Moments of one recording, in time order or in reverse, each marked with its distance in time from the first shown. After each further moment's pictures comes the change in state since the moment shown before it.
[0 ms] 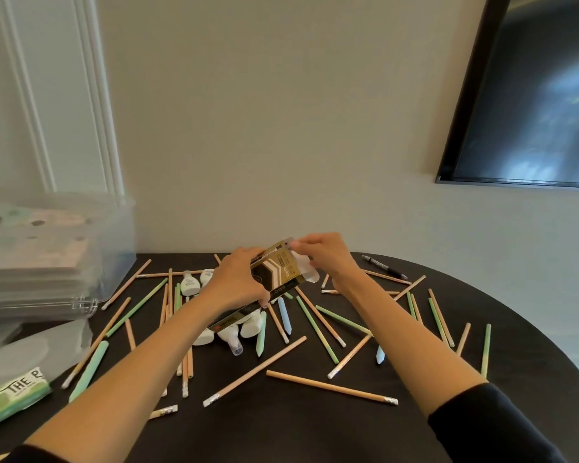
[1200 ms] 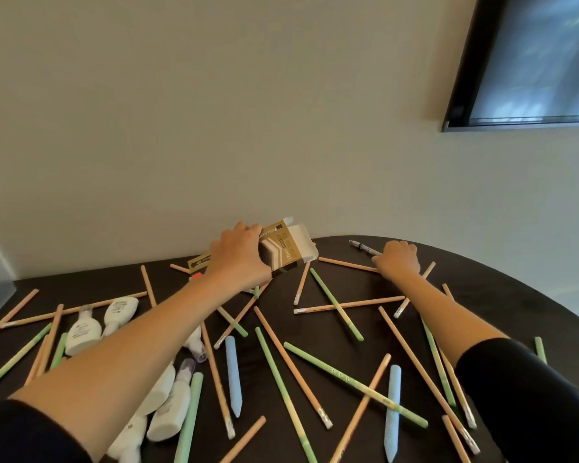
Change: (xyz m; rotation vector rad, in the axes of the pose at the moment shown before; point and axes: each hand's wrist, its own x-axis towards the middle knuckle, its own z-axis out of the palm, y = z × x) left_hand 0.176 0.007 0.096 0.420 -0.048 -0.007; right_hand 0.159 0.198 -0.140 -0.901 0.299 0.417
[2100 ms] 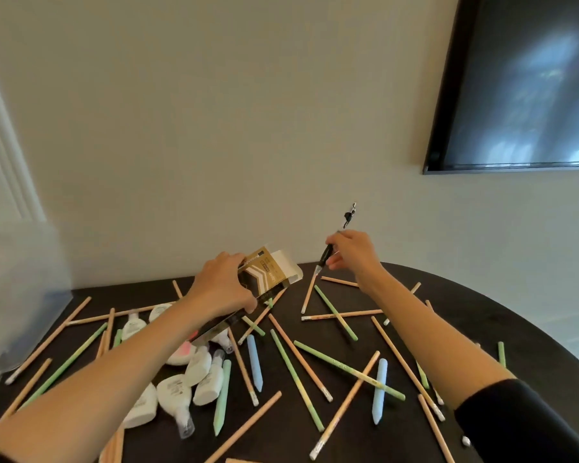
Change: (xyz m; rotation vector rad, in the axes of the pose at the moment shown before) left_hand -0.069 -0.025 -0.049 -0.142 -0.029 -0.024; right_hand -0.107 -0.083 -0.077 1.049 -0.128 -0.165
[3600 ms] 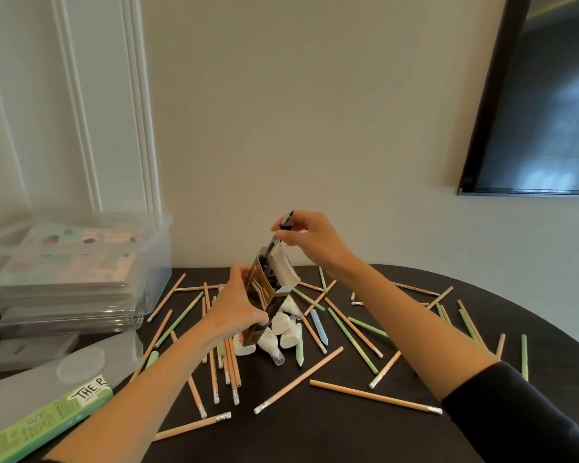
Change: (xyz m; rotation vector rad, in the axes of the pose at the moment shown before) left_hand -0.134 -0.087 -0.034 -0.602 0.087 -0.026; right_hand -0.158 -0.105 0.119 -0.163 -0.420 -0.552
